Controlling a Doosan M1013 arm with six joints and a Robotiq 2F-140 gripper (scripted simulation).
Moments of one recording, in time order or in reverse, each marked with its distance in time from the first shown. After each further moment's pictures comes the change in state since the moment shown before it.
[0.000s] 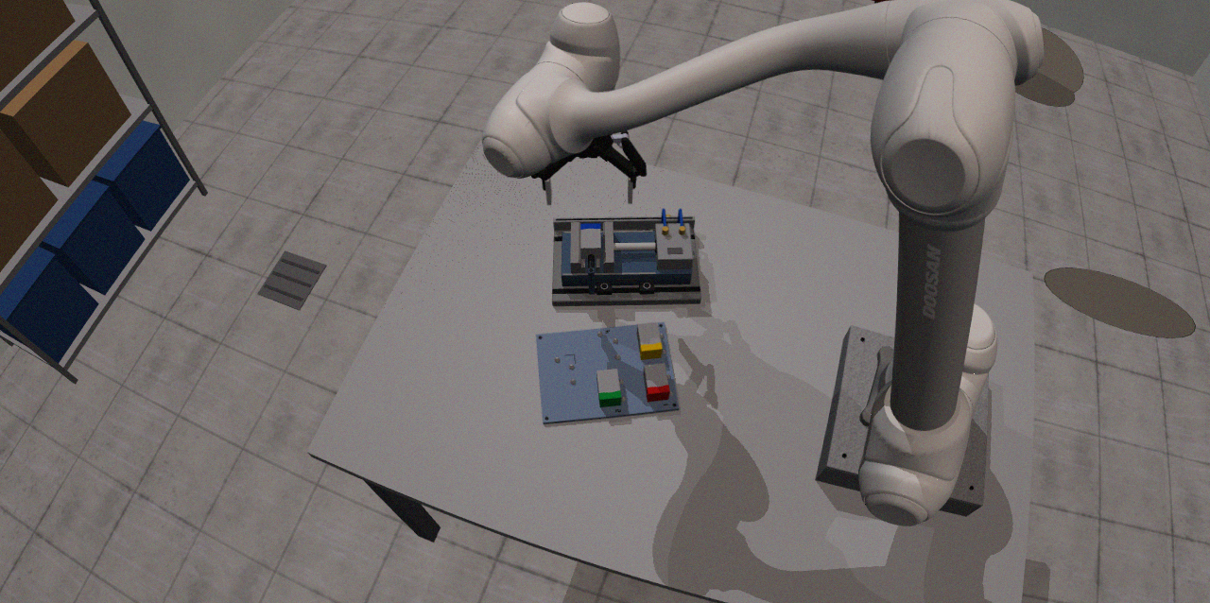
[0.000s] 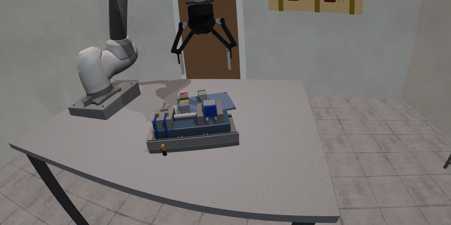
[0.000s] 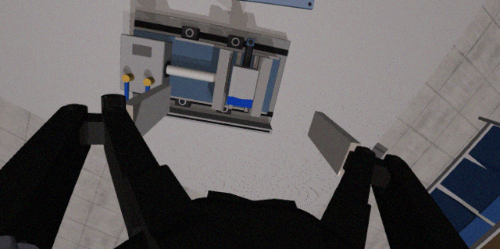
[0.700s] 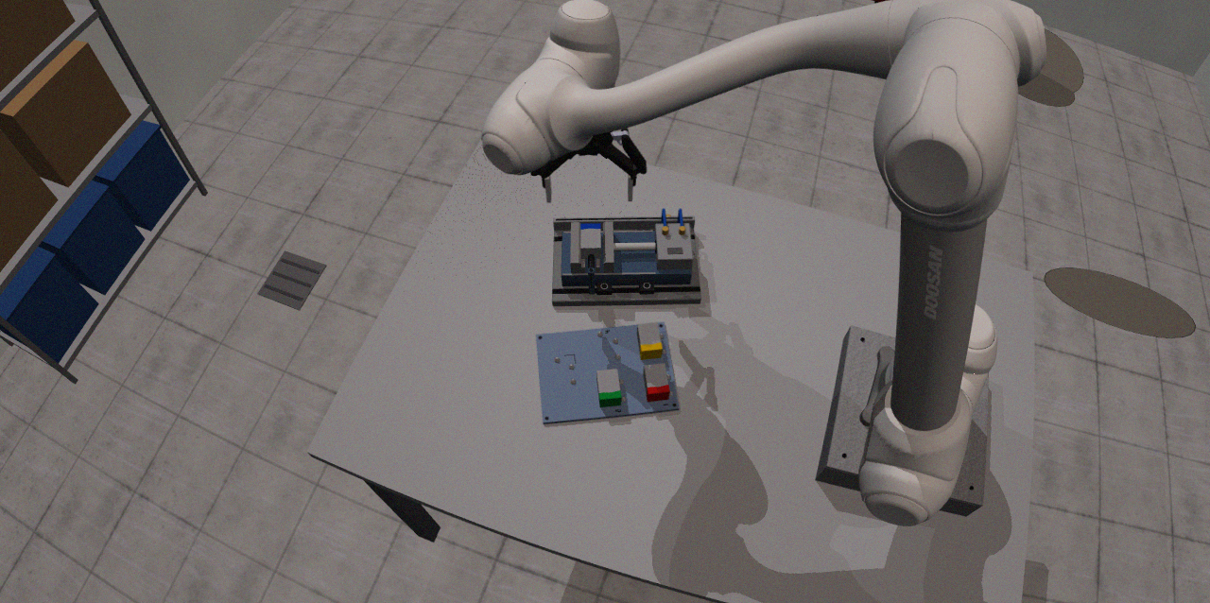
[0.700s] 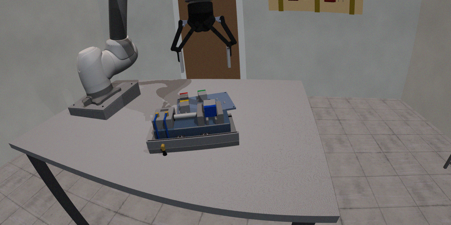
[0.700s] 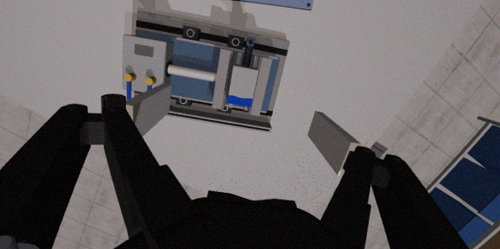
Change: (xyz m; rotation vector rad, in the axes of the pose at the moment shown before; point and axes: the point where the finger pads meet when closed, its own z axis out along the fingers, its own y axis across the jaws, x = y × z) arm 0.000 0.000 -0.007 0.000 0.000 0.000
